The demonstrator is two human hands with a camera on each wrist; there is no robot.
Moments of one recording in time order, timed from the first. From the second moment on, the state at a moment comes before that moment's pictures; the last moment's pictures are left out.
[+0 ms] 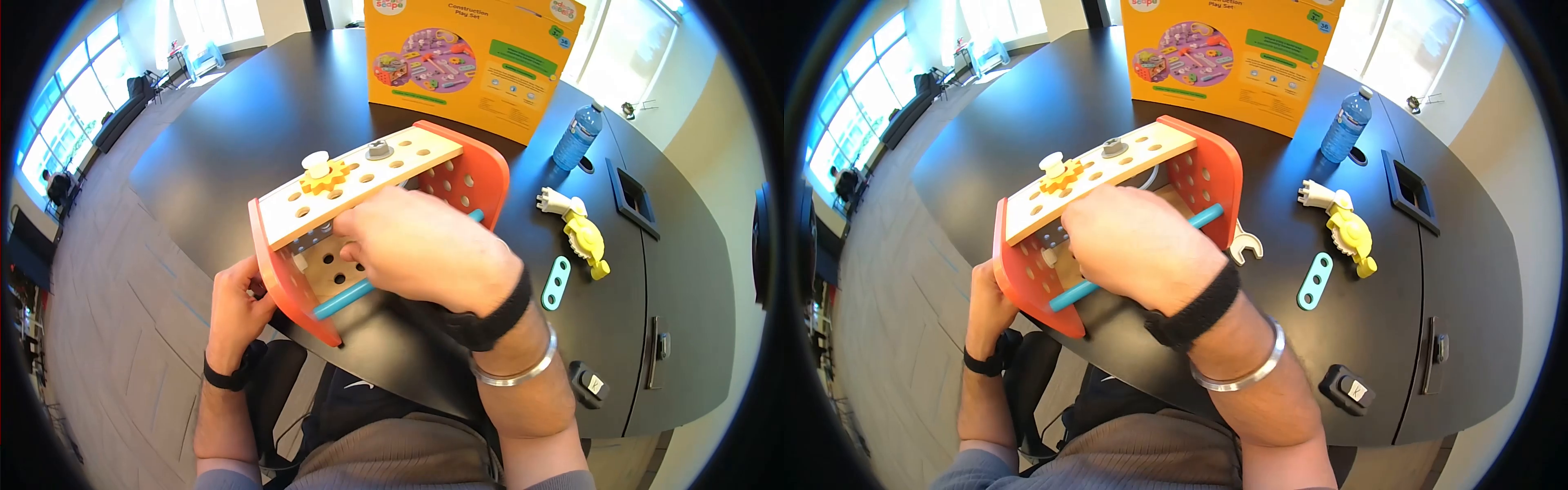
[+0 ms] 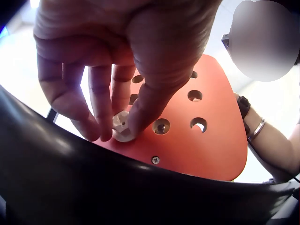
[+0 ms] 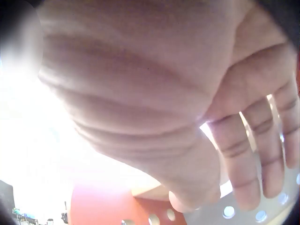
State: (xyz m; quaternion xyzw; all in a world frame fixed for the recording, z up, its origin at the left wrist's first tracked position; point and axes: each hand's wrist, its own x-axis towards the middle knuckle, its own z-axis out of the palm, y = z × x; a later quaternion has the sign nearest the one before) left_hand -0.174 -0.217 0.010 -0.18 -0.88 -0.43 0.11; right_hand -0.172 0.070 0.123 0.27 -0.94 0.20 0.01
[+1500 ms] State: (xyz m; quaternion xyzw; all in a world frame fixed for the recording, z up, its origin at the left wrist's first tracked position) left_hand -0.170 -0.220 0.023 -0.19 -0.87 -0.39 0.24; right_hand -0.215 0.151 0.107 0.07 -0.97 0.23 0.03
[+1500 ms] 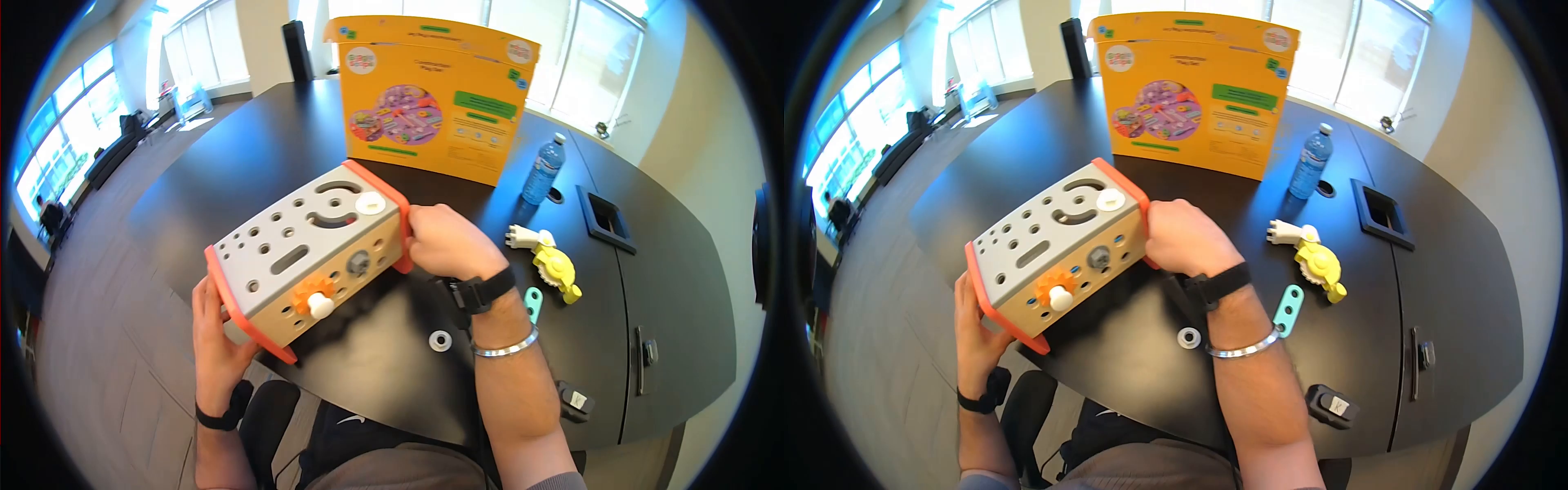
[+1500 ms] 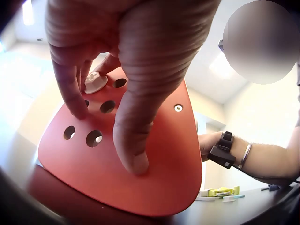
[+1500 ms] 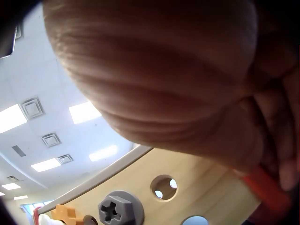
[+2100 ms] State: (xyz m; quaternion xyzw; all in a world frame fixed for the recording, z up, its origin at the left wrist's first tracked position) left_hand -0.172 -0.226 0.024 -0.19 -0.79 -0.47 0.33; right_hand -0.135 0.268 0.089 -0.14 -0.96 0.09 0.22
